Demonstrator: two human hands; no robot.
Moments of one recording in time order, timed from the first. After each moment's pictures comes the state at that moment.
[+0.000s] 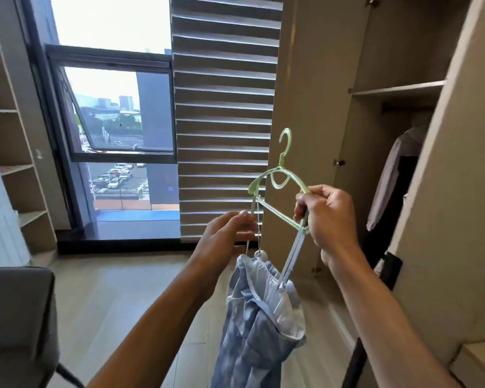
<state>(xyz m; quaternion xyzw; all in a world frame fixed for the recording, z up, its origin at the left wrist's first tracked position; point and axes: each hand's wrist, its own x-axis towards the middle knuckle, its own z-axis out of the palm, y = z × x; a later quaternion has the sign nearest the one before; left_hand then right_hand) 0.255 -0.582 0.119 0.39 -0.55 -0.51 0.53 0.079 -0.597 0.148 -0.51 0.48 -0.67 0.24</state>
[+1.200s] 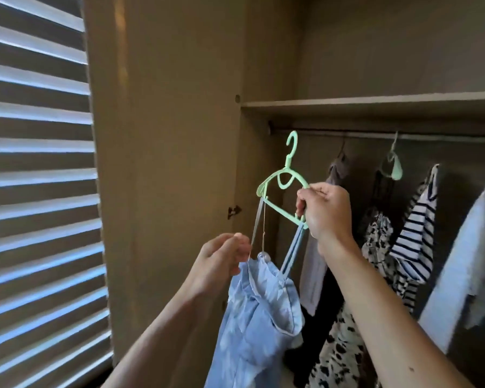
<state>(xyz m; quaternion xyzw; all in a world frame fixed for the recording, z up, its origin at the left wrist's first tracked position) -0.079 -1.504 0.133 0.16 -0.66 -0.66 0.33 -0.240 -1.402 0.203 -0.29 0.64 -0.70 -0.10</state>
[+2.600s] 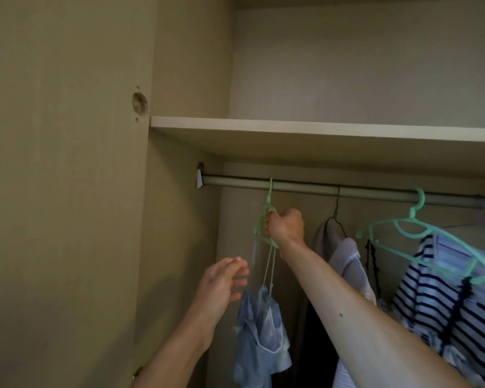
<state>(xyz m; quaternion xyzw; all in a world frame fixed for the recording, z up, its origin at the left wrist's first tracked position) -0.623 -1.844 0.203 0.02 -0.68 -0.71 0.21 -0.797 -1.746 0.278 -0.05 0.74 -0.64 -0.19</state>
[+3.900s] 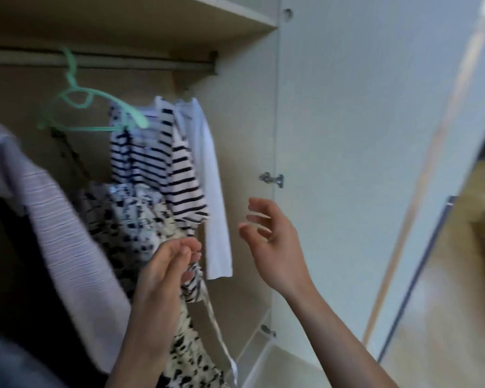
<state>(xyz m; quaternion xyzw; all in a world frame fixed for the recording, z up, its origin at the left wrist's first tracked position) -0.492 -1.590 0.069 -0.31 -0.63 -0.70 -0.11 -0.399 -1.440 0.084 0.20 0.74 -0.48 -0.43</state>
